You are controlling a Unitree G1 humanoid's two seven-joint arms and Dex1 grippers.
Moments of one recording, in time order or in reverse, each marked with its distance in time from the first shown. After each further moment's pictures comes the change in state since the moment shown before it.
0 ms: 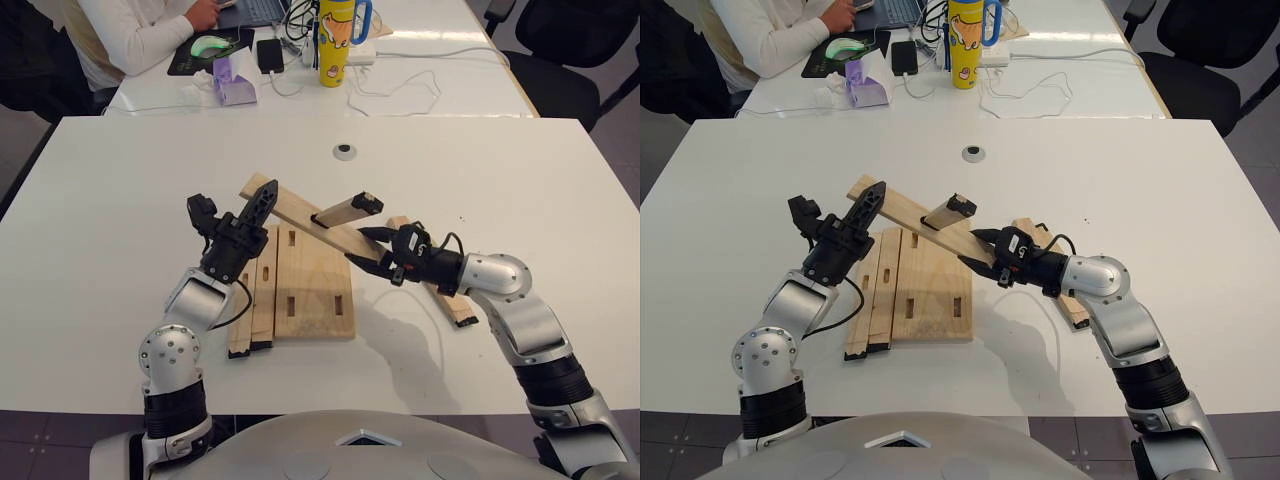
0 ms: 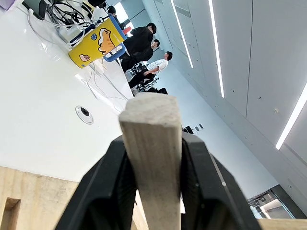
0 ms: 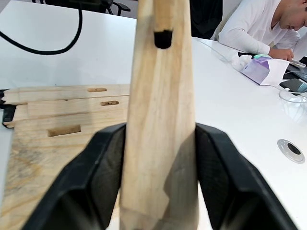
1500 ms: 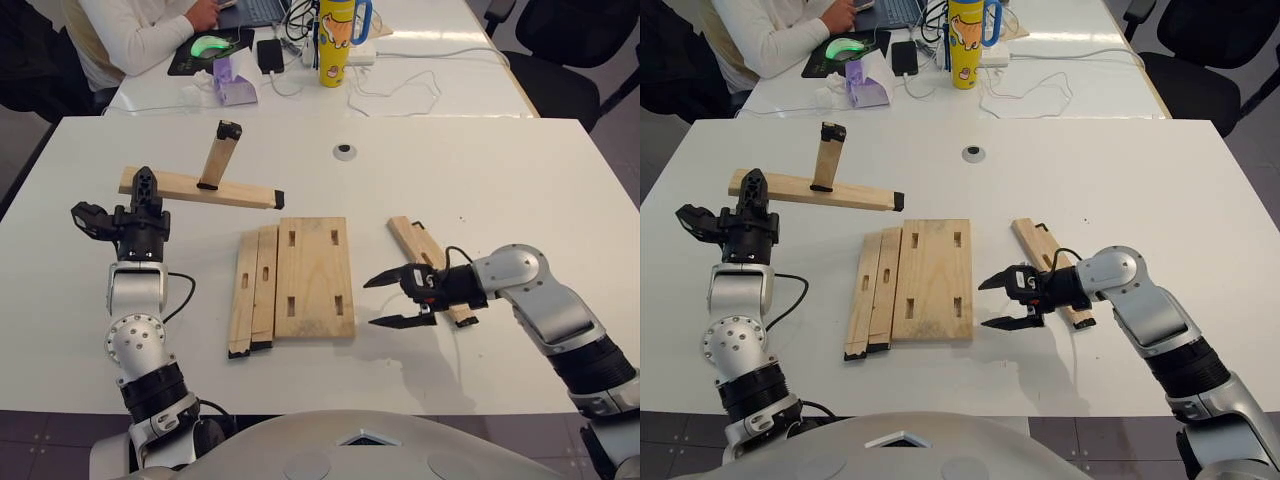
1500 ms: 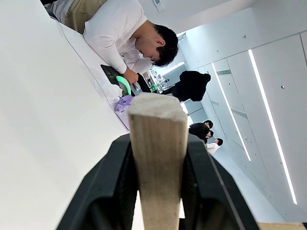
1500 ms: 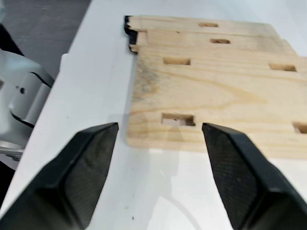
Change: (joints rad) left arm -0.110 0.002 0.312 0.140 0.019 -0.281 0.209; right arm -0.083 -0.226 0.145 0.020 0.020 0.058 0.434
